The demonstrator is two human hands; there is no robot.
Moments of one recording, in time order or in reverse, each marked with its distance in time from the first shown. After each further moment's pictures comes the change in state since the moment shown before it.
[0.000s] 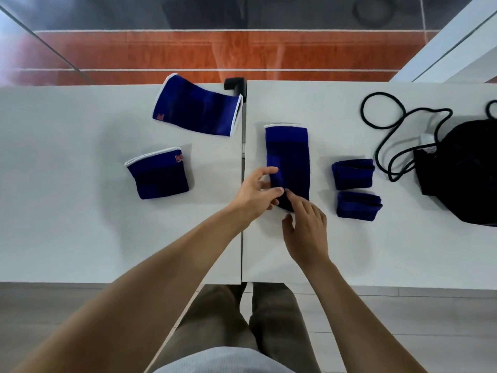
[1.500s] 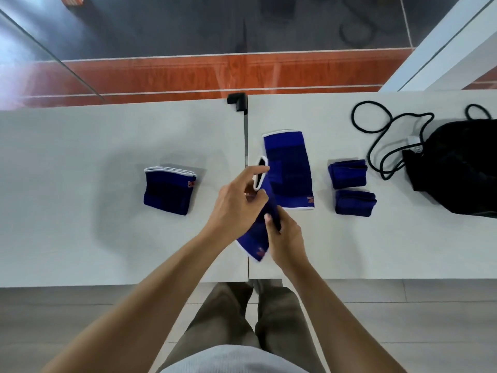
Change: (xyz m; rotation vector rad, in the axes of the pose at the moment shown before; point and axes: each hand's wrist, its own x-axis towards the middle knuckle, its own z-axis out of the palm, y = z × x) left_hand -0.085 0.026 -0.032 0.418 0.232 0.348; right_hand -0.030 -0.059 -0.004 0.548 -0.137 0.189
